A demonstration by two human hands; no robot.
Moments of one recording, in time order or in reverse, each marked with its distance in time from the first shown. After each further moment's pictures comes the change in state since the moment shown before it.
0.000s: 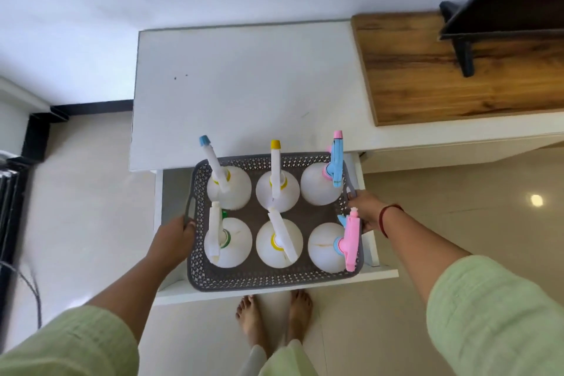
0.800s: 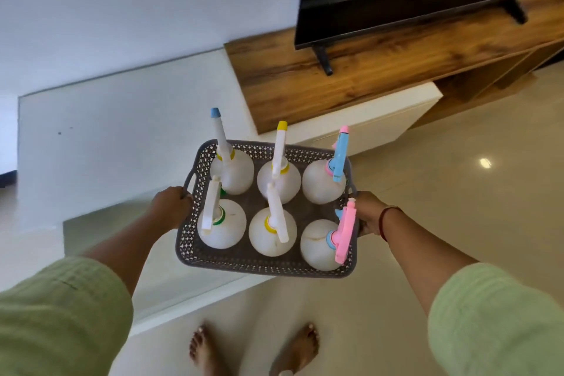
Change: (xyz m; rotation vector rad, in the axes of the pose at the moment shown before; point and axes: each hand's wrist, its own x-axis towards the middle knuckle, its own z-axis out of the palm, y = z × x) left_hand -0.033 0.240 0.064 0.196 -0.074 0.224; right_hand -0.057 0.151 -0.188 0.407 0.108 0.050
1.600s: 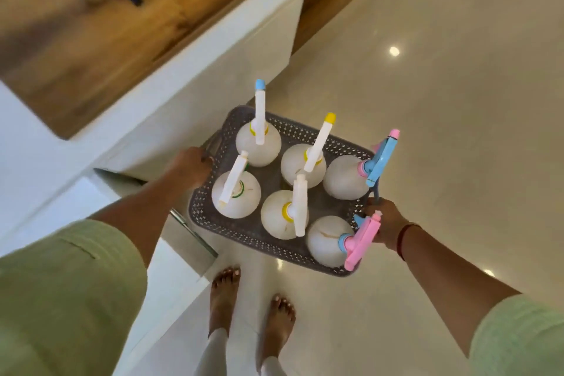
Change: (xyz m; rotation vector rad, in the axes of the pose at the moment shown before) left_hand 0.088 0.241 0.234 0.471 -0.233 0.508; right_hand 0.068 0.232 -0.128 0.544 0.319 0.217
